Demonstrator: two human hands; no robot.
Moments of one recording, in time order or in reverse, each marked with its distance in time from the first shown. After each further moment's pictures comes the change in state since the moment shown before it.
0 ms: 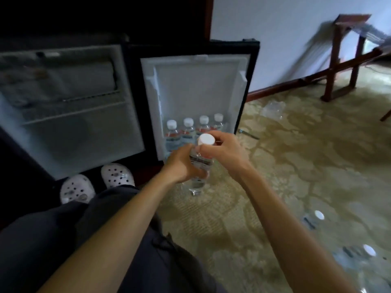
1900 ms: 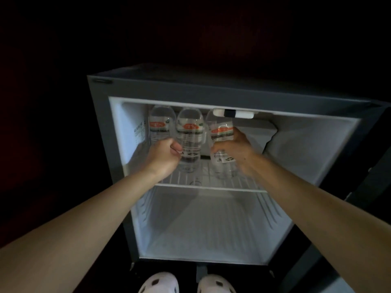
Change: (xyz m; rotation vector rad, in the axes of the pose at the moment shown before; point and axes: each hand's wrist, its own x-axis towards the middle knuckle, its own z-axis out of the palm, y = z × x) left_hand 0.113 -0.294 -0.328 -0.116 0.794 -0.328; right_hand 0.357 -0.087 0.358 -0.007 -0.439 -0.158
